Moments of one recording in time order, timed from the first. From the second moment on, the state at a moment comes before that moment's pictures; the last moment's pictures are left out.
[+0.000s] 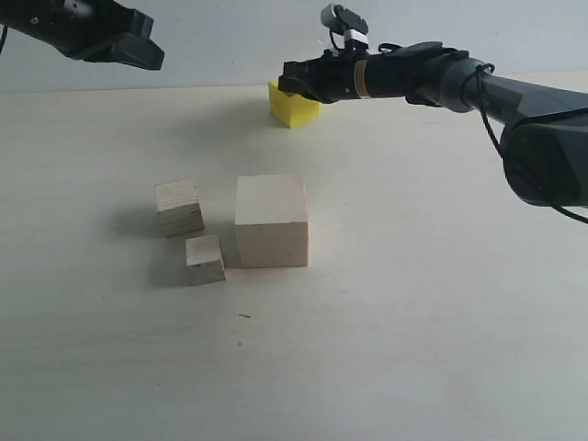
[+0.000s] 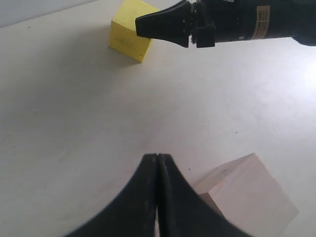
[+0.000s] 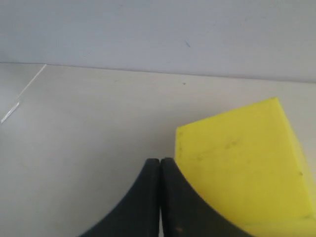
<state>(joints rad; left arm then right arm) -0.16 1.82 -1.43 -0.79 0.78 0.81 0.23 2.79 -2.36 -1.73 -0.71 2.10</state>
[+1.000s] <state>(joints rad) -0.16 1.82 -1.43 -0.79 0.79 0.83 0.16 2.69 -2.36 -1.74 -0.86 1.79</state>
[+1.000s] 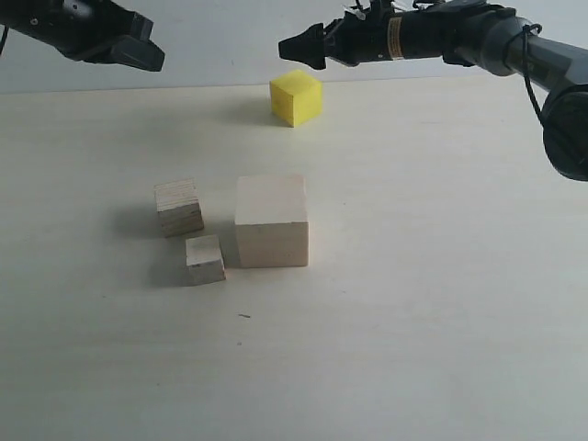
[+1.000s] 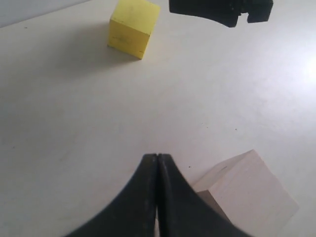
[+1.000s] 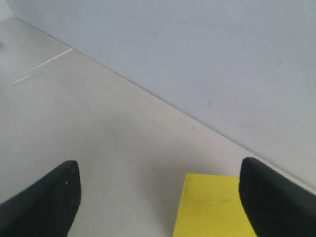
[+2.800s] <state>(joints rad) -0.16 1.82 -1.43 -0.78 0.80 0.85 0.20 2.77 -2.36 -1.74 -0.65 1.72</state>
